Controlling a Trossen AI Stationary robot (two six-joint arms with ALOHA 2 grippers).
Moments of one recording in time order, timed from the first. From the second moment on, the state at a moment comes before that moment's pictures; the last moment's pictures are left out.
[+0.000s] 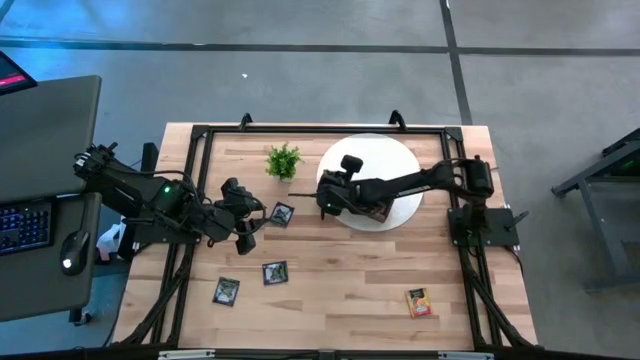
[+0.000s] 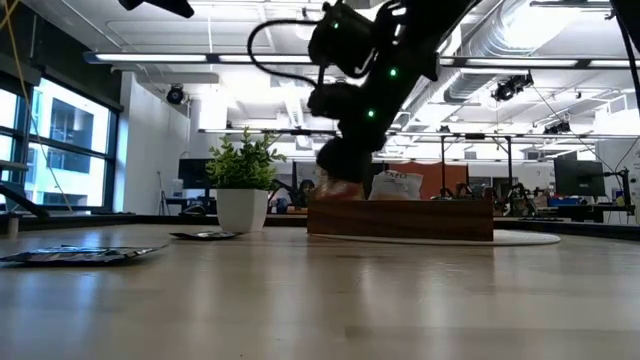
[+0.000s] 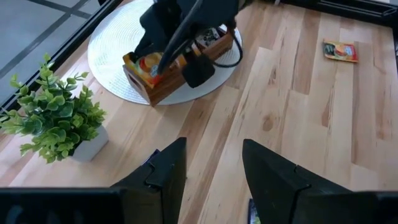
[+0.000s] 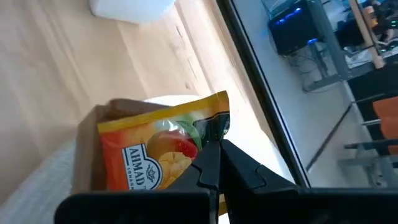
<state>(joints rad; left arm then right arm) -0.46 1.08 1.13 -0.86 -0.59 -0.61 -0.04 1.94 1.26 -0.30 0.81 -0.01</state>
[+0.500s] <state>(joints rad) -0.46 1.08 1.13 -0.86 -0.60 -0.61 -0.04 1.97 1.26 -0.30 0.95 -0.06</state>
